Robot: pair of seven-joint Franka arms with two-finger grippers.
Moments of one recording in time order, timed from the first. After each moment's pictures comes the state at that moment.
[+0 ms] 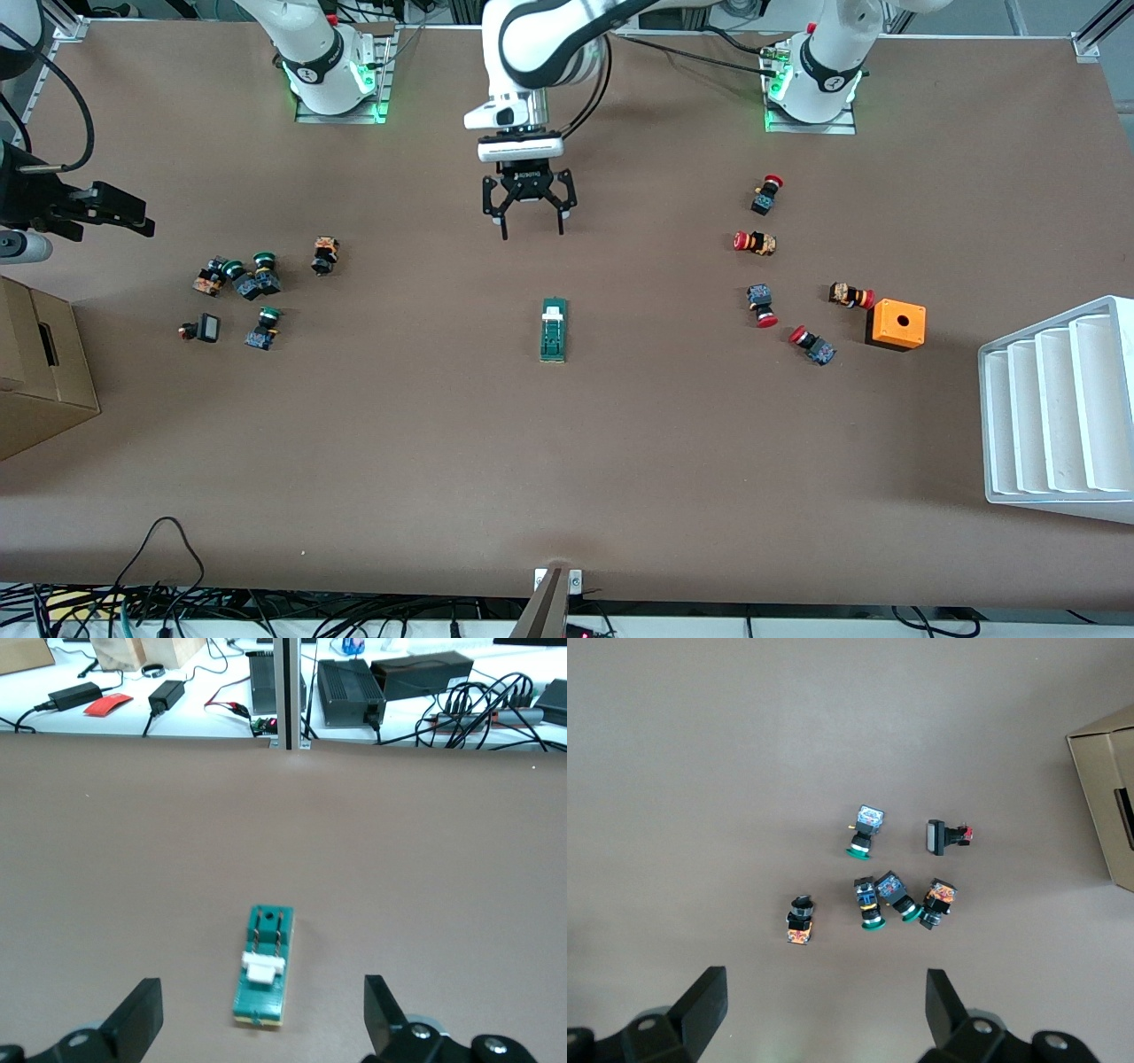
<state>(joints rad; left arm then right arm) -0.47 0.59 -0.77 -1.73 1.38 1.96 -1.96 -0.03 0.05 -0.05 -1.65 0.01 1.62 -0.14</state>
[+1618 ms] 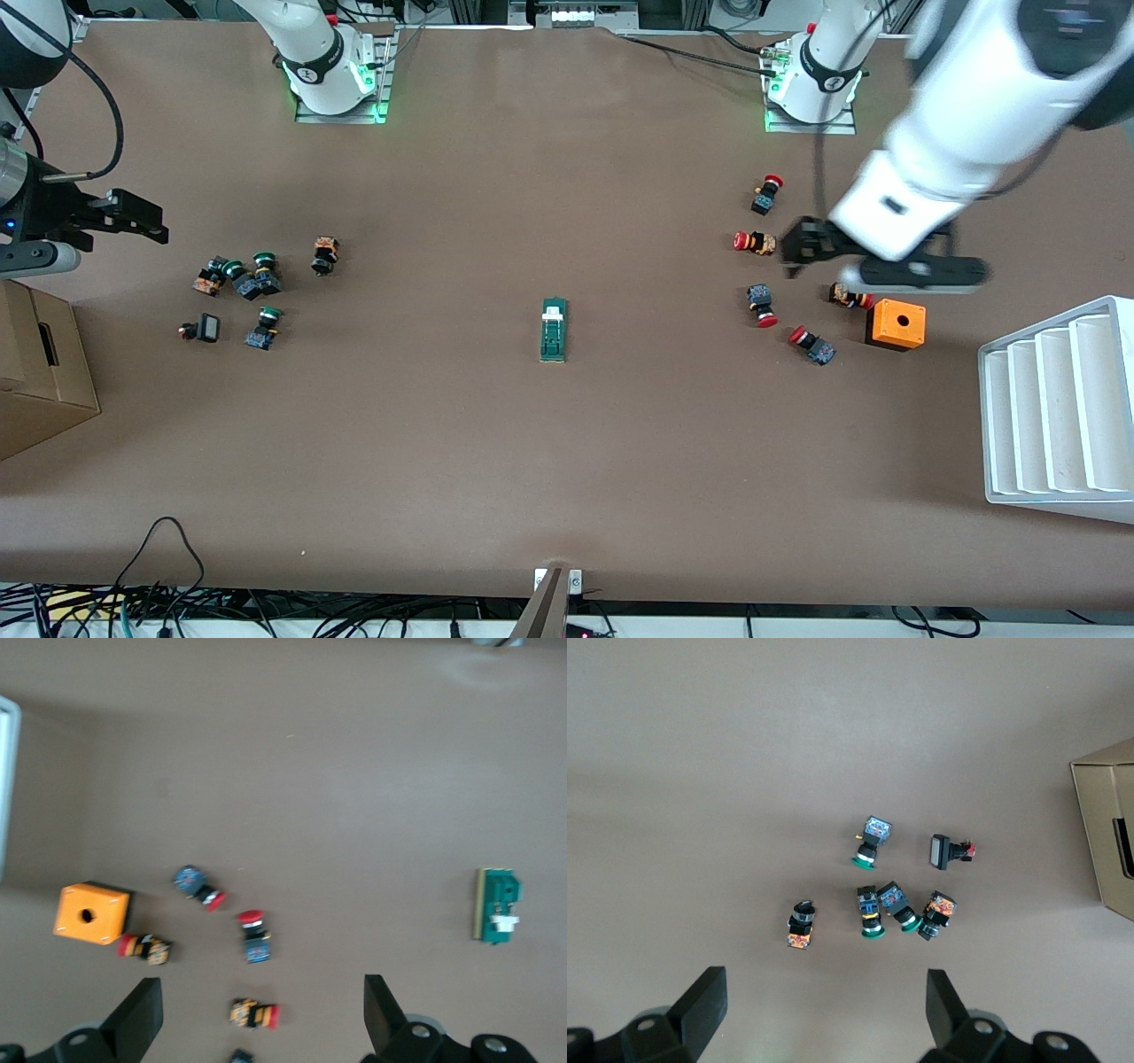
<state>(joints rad) -0.06 0.16 -0.21 -1.49 0.00 1.68 -0.30 0.01 0.11 -0.03 -1.56 -0.01 1.58 -0.14</state>
